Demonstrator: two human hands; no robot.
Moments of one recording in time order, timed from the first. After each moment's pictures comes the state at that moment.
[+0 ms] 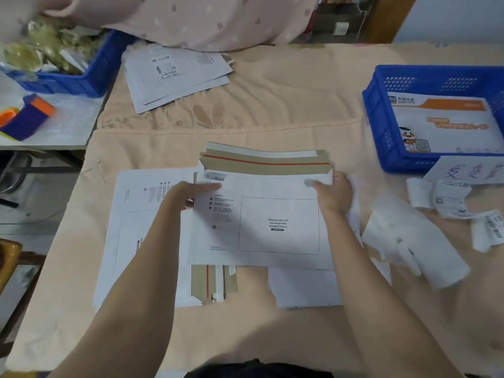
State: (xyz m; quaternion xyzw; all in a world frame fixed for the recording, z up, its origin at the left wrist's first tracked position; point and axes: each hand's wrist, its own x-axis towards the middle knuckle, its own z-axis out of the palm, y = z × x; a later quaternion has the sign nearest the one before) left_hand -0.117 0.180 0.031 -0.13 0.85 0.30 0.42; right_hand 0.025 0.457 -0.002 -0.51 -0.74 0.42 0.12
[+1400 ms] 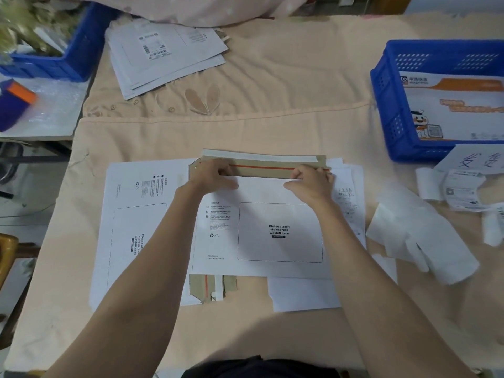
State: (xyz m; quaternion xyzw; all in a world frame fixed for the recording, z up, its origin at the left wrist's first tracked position) left_hand -0.116 0.230 0.017 0.15 0.91 0.26 0.30; right_hand 0.004 0.435 -0.006 -0.33 -0.88 0.34 -0.08
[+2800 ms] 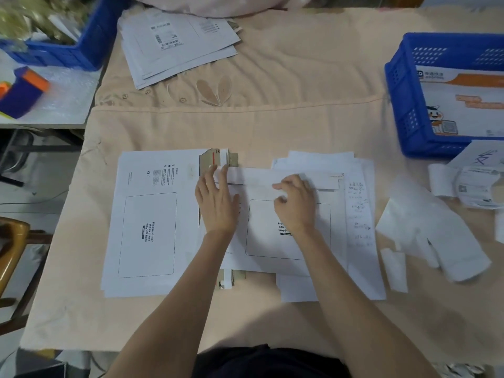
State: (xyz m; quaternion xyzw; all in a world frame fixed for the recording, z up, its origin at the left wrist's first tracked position) left_hand -0.025 0.208 -0.030 0.11 0.98 0.15 -0.03; right_hand 0.036 0.360 -0.032 -0.23 -0.92 0.30 0.08
